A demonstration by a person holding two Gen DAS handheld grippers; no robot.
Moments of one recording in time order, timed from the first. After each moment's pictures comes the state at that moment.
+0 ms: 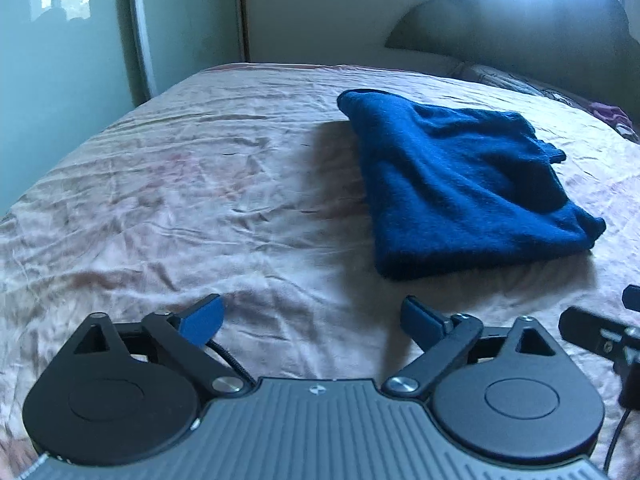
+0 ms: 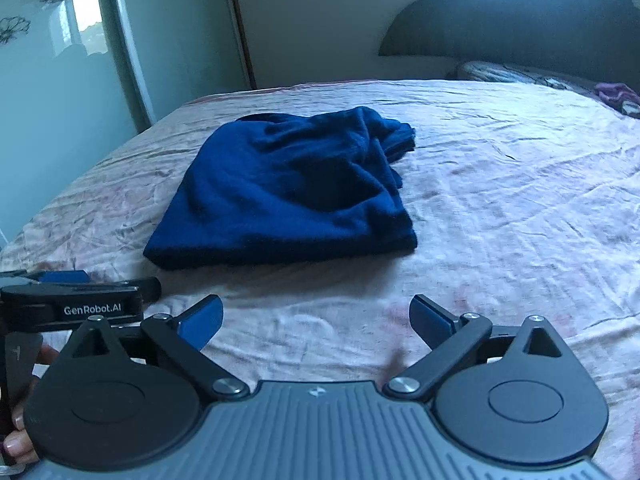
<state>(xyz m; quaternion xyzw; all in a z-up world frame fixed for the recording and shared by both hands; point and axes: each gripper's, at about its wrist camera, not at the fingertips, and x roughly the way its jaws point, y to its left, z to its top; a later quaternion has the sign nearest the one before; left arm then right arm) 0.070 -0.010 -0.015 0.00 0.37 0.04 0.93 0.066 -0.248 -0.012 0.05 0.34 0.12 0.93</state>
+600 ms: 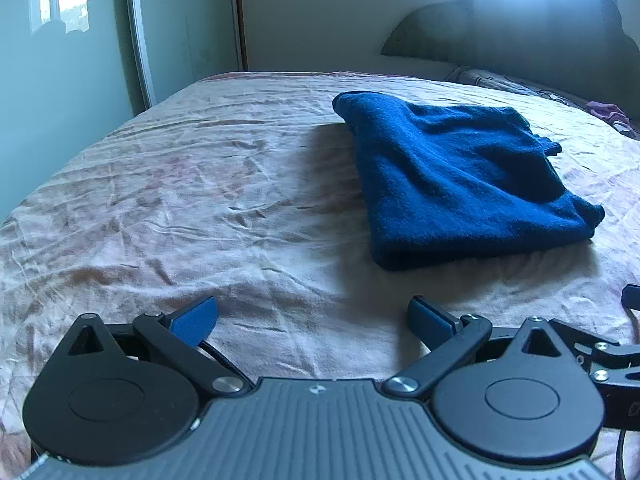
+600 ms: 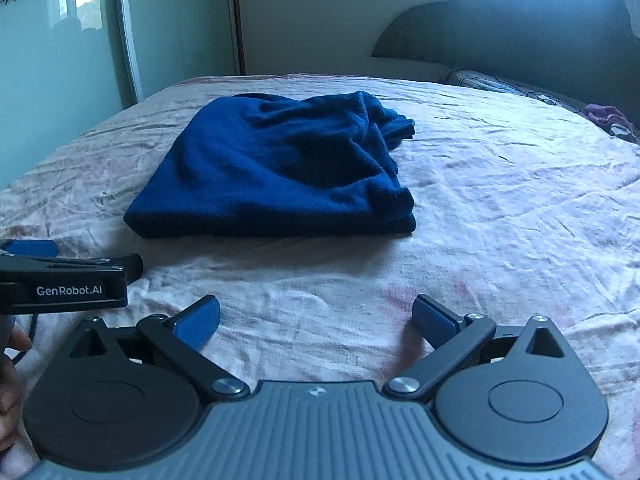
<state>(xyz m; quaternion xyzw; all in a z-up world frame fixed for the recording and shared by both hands) 0.062 -0.014 -0.022 0.02 0.35 0.04 0.94 0.061 -0.232 -0.027 0.00 0.34 0.09 0.94</state>
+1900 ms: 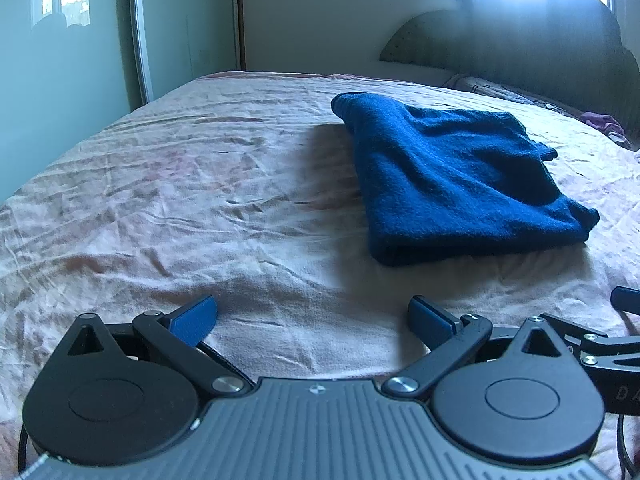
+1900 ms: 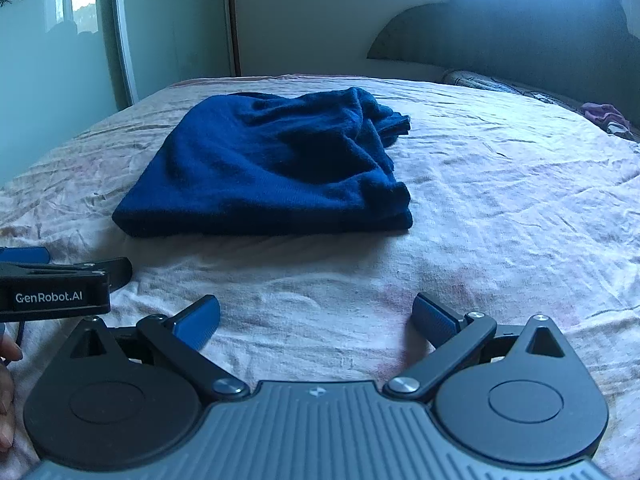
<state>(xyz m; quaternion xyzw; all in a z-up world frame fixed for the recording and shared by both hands) 0.061 -0.011 -0.025 0.00 0.35 0.03 0.94 0.064 -0.233 -0.034 0.01 0.34 0.08 0.94</state>
